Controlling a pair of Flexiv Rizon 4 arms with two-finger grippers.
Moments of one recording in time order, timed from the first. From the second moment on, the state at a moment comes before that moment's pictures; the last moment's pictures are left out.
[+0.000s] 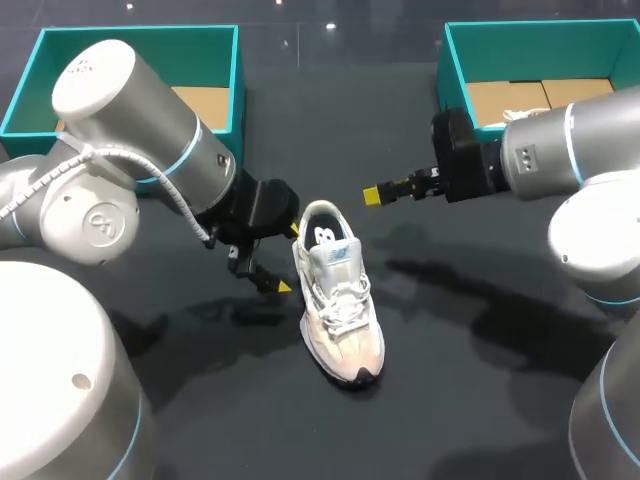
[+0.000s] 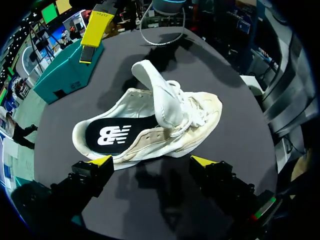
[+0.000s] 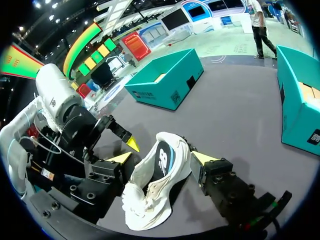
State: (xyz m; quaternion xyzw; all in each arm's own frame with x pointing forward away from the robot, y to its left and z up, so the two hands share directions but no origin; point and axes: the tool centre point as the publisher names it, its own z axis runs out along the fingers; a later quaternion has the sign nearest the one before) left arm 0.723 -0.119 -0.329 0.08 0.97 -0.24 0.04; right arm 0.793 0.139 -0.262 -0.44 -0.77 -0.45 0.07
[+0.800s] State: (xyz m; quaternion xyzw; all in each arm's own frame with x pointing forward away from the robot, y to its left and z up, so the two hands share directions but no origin) left arm 0.730 -0.003 -0.280 0.07 0.96 -0.26 0.02; right arm 0.786 0.158 -0.257 -0.47 -0.80 -0.36 0.09
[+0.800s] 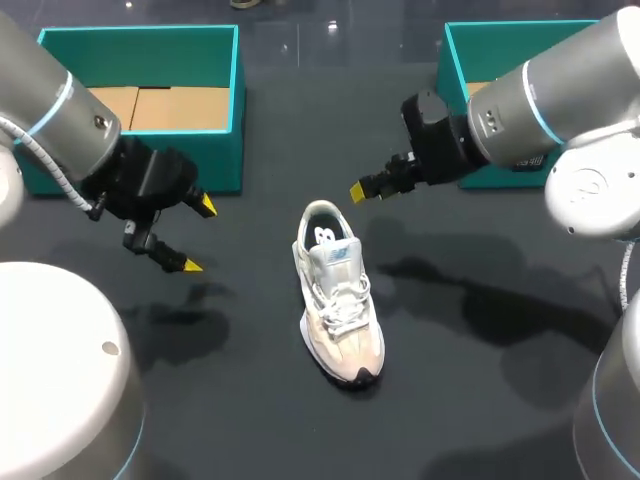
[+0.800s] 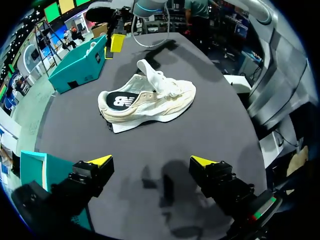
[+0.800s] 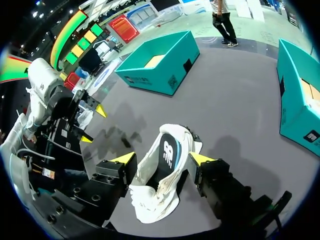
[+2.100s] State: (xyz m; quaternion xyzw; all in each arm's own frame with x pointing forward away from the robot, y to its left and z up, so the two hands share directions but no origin) left arm 0.783 0.067 -0.278 0.10 0.96 -0.26 0.00; right arm 0.783 0.176 -0.251 -0.52 -0.81 -0.28 0.07
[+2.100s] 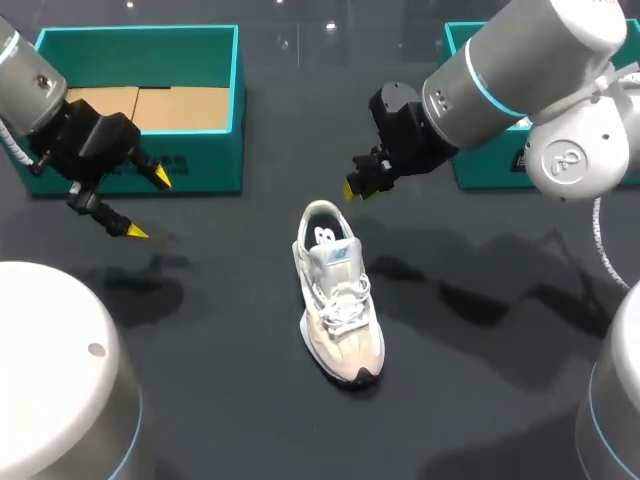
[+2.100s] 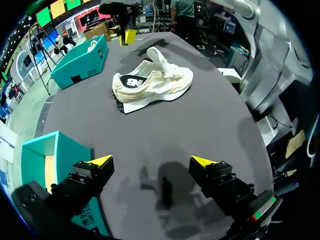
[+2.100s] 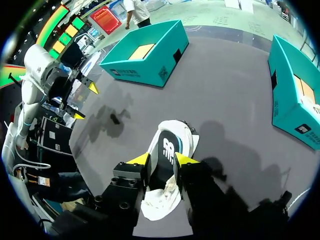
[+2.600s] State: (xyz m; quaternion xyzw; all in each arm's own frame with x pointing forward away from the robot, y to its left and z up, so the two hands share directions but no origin) left arm 0.797 0.095 -0.277 0.11 0.96 -0.25 0.00; right arm 0.773 0.204 -0.250 -0.58 -0.78 -0.22 0.04
